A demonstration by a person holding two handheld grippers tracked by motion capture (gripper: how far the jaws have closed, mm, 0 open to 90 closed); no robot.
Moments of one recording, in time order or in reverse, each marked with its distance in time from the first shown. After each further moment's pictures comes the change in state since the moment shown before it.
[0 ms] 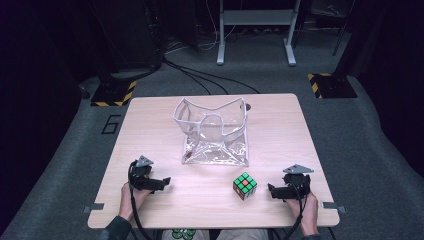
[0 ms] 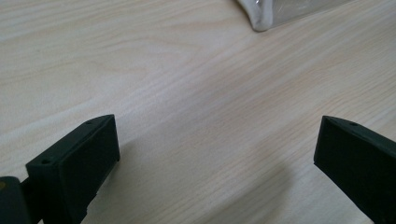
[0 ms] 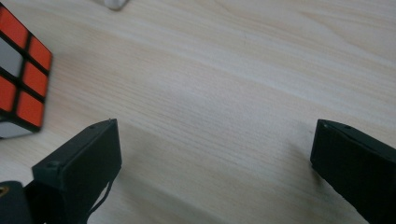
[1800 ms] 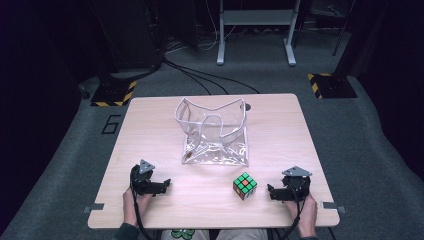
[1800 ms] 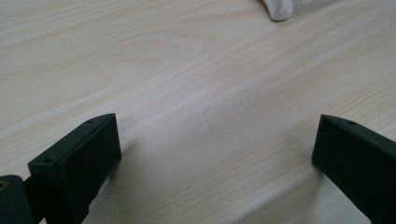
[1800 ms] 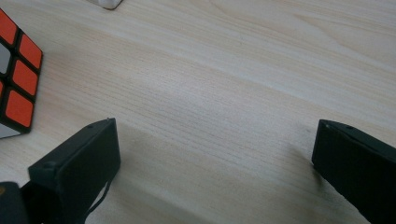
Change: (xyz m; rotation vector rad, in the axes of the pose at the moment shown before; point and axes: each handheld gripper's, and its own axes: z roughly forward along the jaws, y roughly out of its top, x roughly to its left) left arm -0.010 -0.008 0.001 -0.019 0.116 0.046; right arm 0.004 -0.003 0.000 -0.030 -0.033 -0.004
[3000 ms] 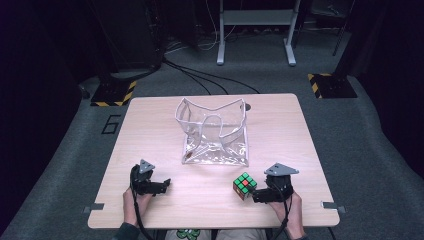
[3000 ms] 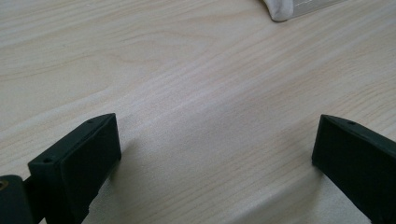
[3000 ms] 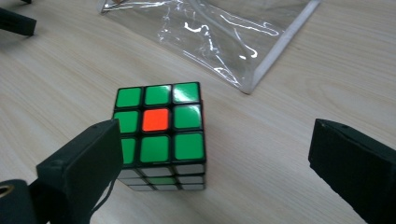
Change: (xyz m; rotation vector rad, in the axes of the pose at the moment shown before) left arm 0.000 0.000 0.000 -0.003 0.002 0.001; right arm 0.064 0.042 -0.034 -0.092 0.212 -0.108
